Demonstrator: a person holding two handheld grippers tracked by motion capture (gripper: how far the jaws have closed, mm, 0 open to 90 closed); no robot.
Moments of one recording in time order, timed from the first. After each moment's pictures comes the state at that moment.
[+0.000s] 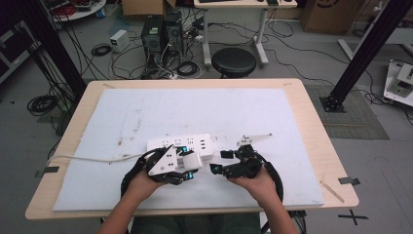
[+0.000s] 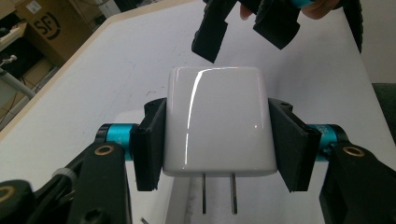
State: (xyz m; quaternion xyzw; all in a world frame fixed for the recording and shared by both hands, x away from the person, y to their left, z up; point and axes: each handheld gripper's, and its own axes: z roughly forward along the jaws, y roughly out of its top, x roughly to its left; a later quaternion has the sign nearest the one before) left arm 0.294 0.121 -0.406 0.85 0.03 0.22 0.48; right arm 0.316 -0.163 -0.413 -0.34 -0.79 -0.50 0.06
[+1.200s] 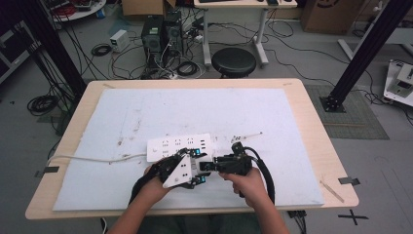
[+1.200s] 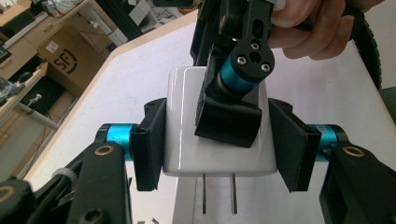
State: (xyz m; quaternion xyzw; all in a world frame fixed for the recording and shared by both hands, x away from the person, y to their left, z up) left arm 0.281 0.088 -0.403 0.84 -0.04 0.27 0.48; right arm 0.327 -0.146 -0.424 -0.32 -0.74 -0.55 0.22
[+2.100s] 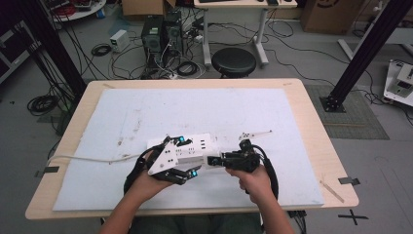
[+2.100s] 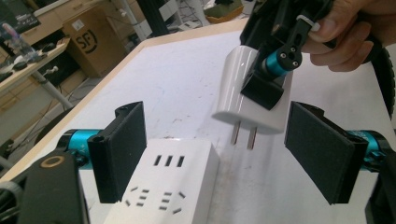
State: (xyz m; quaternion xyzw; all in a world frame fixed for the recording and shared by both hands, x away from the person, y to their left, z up) left arm 0.290 0.122 -0.381 0.81 0.08 0.25 0.52; right arm 0.328 -0.166 -0.415 -0.35 -0.75 -0.55 0.15
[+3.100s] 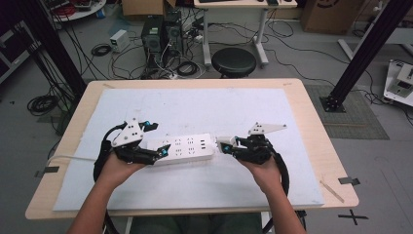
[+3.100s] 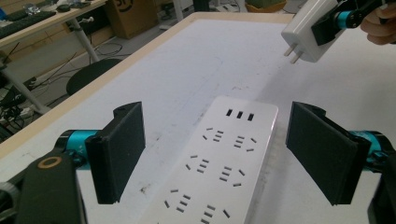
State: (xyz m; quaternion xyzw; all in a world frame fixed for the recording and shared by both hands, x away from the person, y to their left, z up) left arm 0.318 0.195 -0.361 0.80 0.21 0.23 0.52; right arm 0.333 -0.186 -0.383 -0.32 -0.79 -0.51 -0.06
